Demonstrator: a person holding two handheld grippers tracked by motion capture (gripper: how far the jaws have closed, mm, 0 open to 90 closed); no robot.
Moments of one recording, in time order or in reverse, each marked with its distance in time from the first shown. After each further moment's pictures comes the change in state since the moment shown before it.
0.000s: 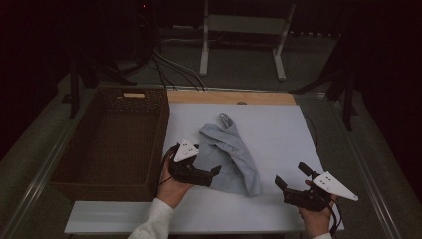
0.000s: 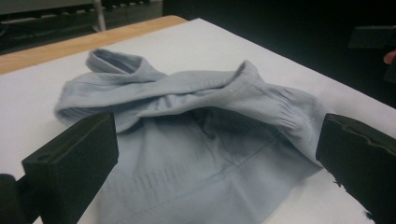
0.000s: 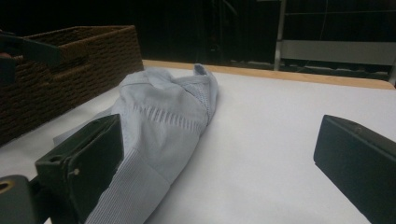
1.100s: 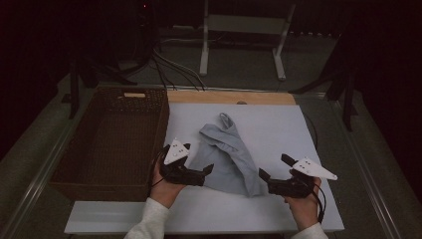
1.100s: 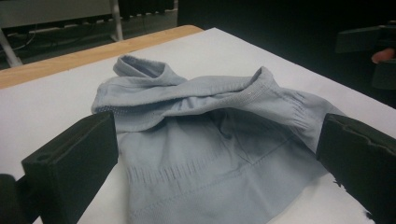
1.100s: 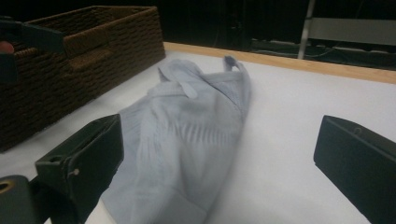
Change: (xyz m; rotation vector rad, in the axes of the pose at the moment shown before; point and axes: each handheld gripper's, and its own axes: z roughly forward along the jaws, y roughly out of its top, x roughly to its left) left arm 0.005 -0.002 -0.018 -0.033 0.044 -0.002; right arm 0.024 0.028 0.039 0.114 0.076 -0.017
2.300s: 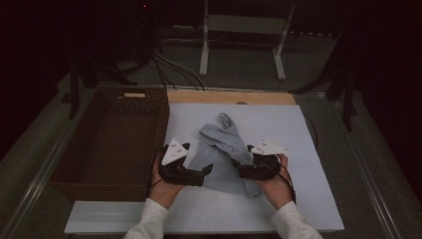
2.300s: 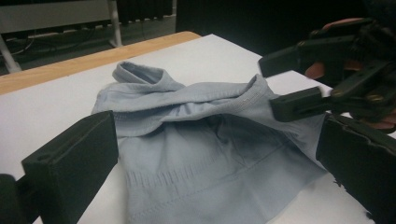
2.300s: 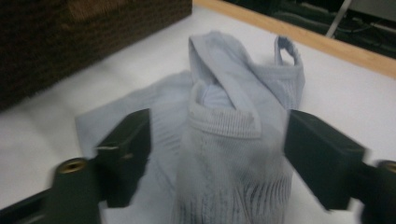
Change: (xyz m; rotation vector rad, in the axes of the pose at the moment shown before) left arm -0.001 0.002 -0.004 -0.018 -0.010 0.000; right arm 0.038 0.029 0.077 0.230 0.045 -0.164
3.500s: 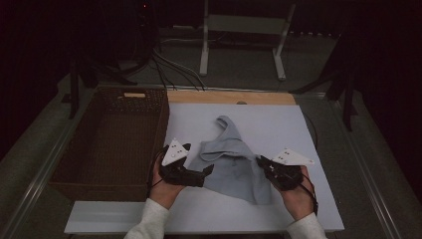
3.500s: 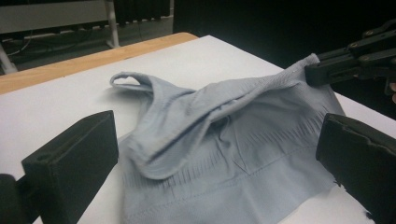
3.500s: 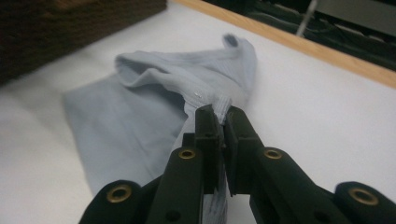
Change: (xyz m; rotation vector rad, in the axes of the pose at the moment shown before) left arm -0.001 0.000 0.000 -0.004 -0.008 -0.003; right arm -0.013 -0.017 -0.054 -0.003 -0.092 -0.005
